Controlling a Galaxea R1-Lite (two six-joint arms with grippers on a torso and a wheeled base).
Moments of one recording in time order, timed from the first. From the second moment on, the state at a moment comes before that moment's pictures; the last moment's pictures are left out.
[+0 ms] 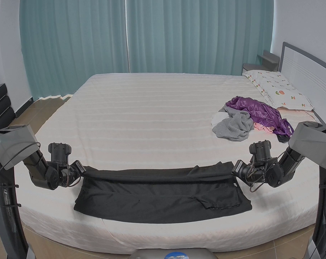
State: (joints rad) left arm 0.04 2.31 -0.86 -0.73 0.06 -0.67; right arm 0.19 2.34 -0.92 -0.67 0.05 0.79
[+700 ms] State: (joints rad) left arm 0.01 2.30 -0.74 -0.72 0.07 -0.65; right arm 0.20 2.35 -0.83 -0.69 0.05 0.73
